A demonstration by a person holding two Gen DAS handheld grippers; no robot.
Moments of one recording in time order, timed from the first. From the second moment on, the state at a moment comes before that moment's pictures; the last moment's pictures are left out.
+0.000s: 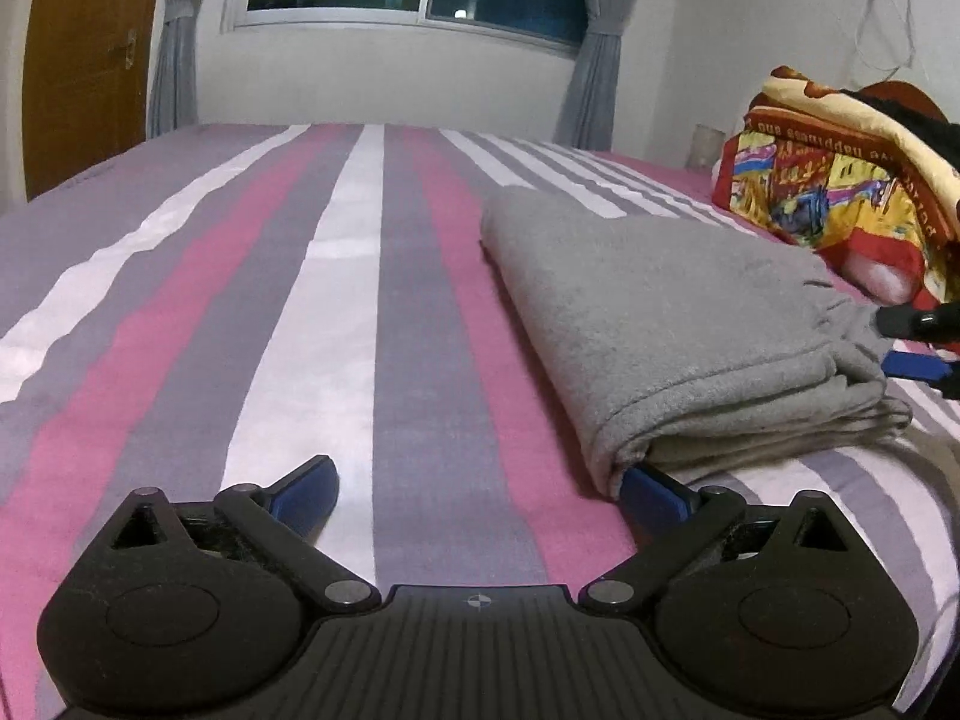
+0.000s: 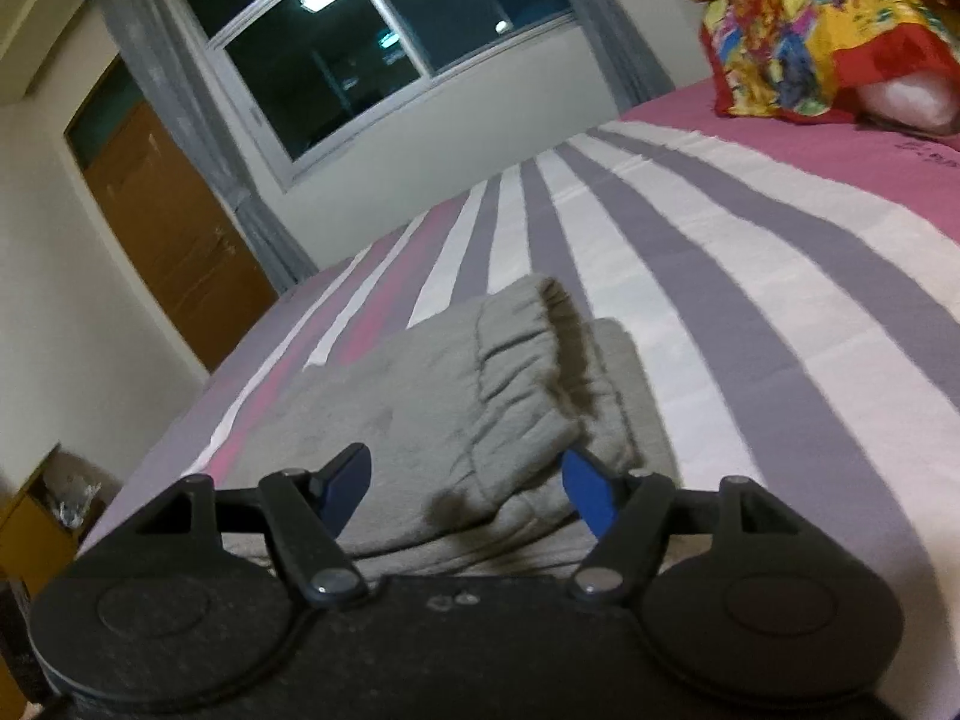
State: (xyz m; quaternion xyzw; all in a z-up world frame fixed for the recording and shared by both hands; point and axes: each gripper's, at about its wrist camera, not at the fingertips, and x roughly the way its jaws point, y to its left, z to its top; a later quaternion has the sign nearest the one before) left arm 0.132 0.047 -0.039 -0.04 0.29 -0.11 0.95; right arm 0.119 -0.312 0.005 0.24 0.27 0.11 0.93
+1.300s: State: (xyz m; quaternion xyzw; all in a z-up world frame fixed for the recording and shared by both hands) left arm 0.129 0.047 -0.044 -0.06 0.26 -0.09 0.96; right arm 0.123 -0.312 0.025 0.27 0.24 0.09 0.93
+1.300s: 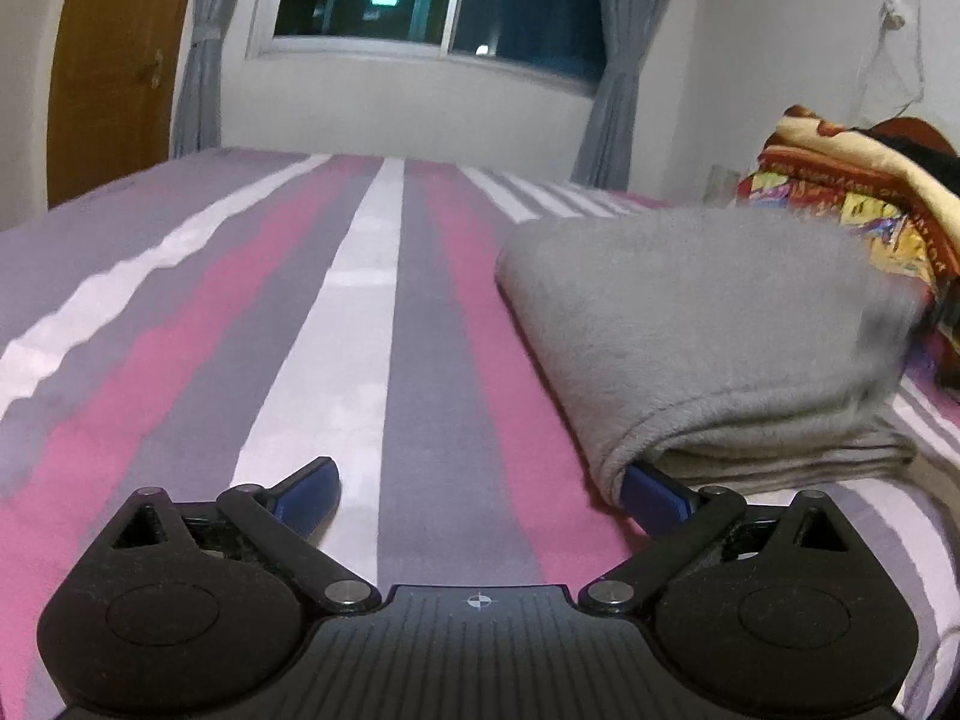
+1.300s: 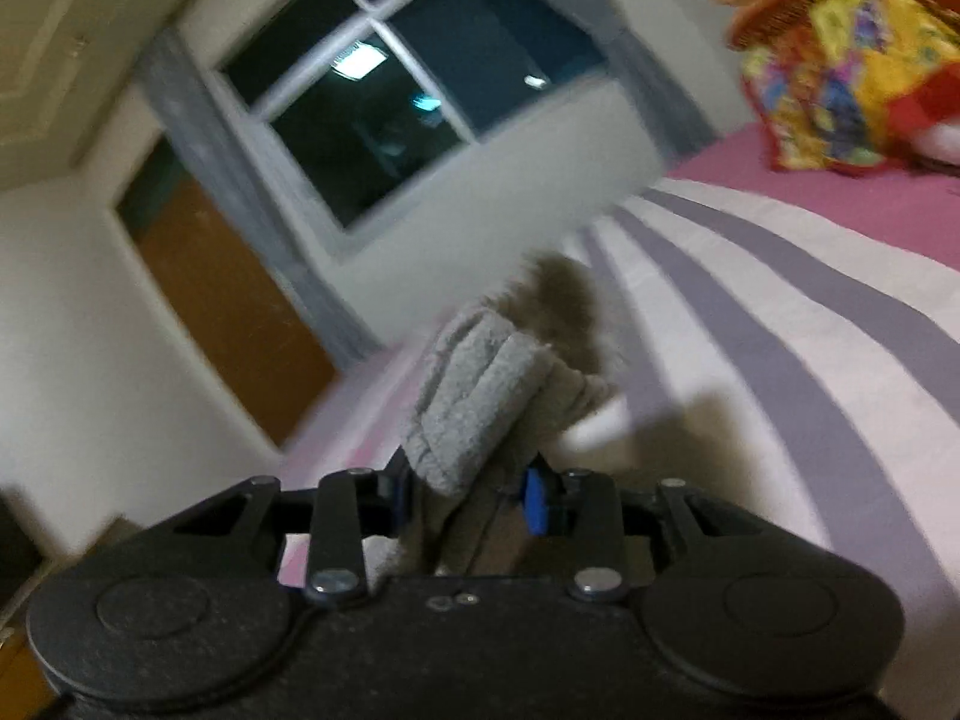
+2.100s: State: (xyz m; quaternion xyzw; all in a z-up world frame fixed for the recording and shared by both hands) left arm 0.126 0.060 -0.041 -0.09 0.31 -0.09 0.94; right arm 0.117 -0.324 -0.015 0.28 0.35 0.06 0.89
